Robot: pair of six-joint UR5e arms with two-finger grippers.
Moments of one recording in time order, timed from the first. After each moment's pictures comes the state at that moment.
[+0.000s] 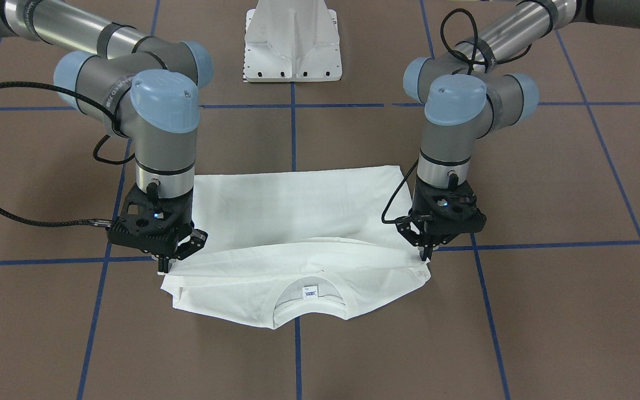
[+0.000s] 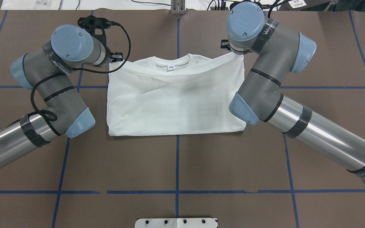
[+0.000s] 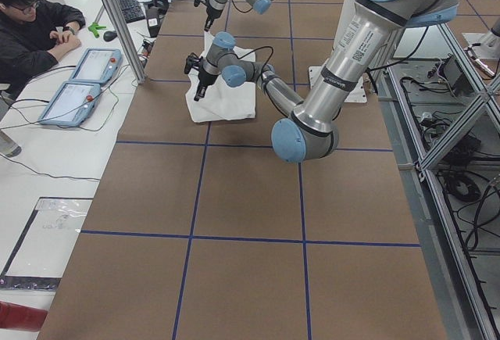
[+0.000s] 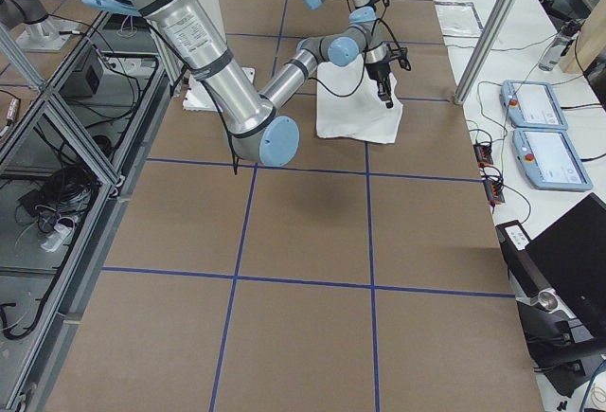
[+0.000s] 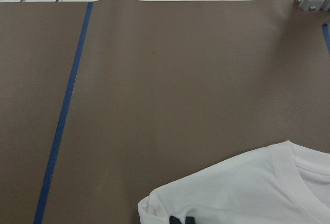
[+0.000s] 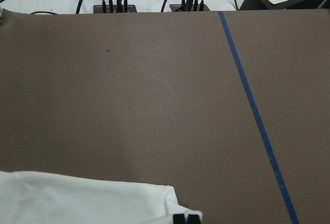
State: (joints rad) left arm -0.76 -2.18 -1.51 -1.89 -1.63 -1.05; right arm 0.76 -0.83 1.50 -1.59 1.57 1.14
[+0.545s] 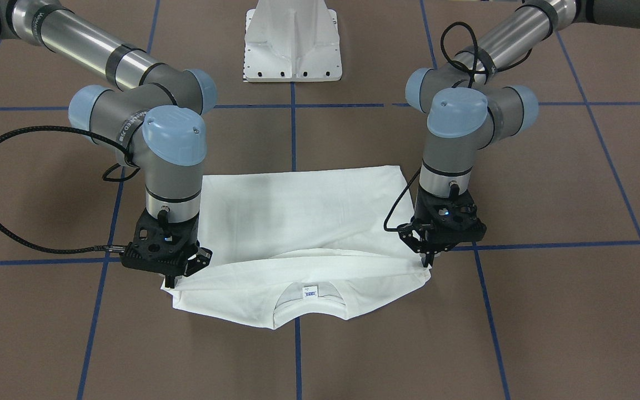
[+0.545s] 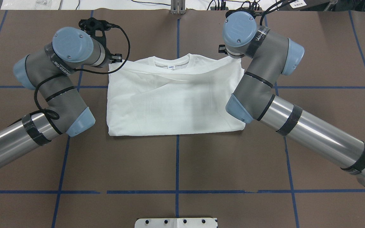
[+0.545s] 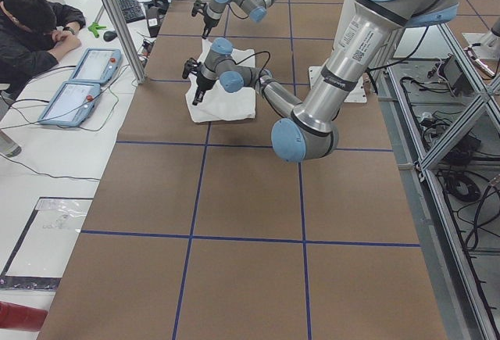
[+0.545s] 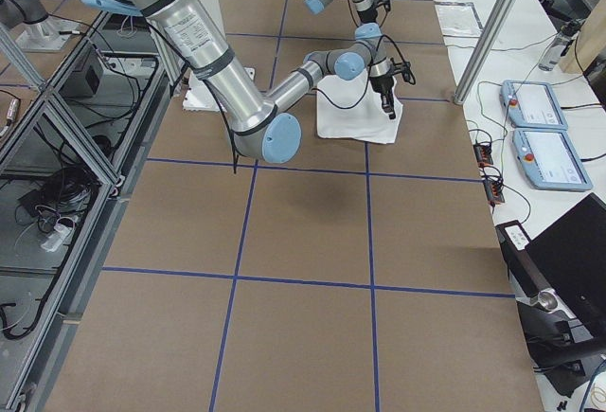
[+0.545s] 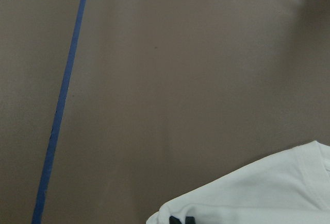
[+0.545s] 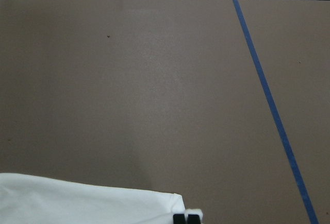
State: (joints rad) left arm -0.76 -2.18 -1.49 -1.92 -1.64 -1.04; right arm 0.75 -0.82 1.41 -1.51 1.56 1.13
